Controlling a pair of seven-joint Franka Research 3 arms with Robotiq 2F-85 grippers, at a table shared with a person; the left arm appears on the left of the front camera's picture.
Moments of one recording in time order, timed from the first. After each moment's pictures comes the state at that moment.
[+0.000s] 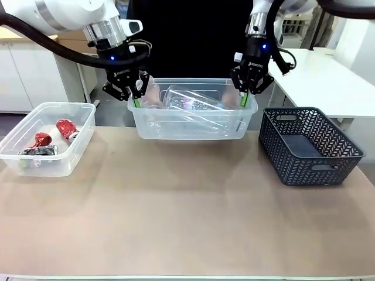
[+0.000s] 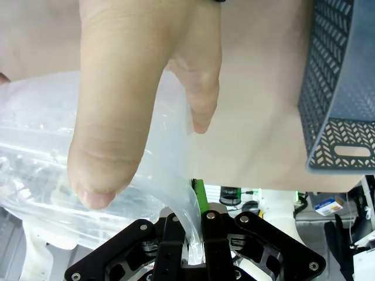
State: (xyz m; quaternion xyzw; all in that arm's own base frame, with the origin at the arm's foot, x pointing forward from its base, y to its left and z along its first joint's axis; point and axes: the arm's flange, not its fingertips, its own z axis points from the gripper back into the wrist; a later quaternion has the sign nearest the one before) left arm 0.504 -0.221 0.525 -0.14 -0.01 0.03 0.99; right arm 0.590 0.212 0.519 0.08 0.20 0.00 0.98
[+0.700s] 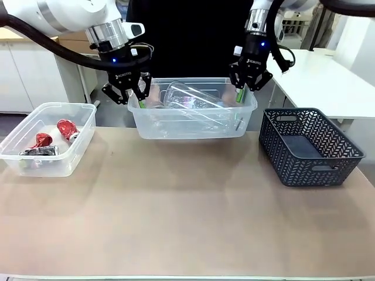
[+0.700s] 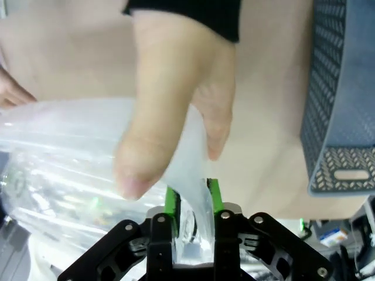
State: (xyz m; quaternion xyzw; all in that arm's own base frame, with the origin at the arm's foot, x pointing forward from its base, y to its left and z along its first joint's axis) left arm 0.501 -0.225 0.521 -0.14 0.01 0.02 0.99; right arm 0.591 0.220 0.538 0.10 0.11 -0.01 0.99
